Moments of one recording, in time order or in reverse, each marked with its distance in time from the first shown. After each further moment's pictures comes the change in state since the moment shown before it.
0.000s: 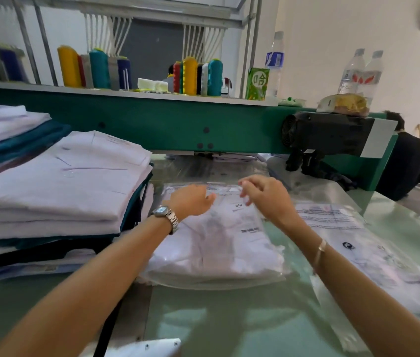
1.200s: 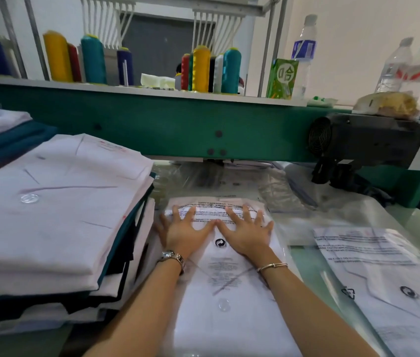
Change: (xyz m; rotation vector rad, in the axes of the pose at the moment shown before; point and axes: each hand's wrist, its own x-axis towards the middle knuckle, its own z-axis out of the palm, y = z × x) left_hand 0.080 -0.081 0.103 -0.182 0.200 -0.384; right_hand 0.103 0.126 0.177 -0.570 -0.185 0.237
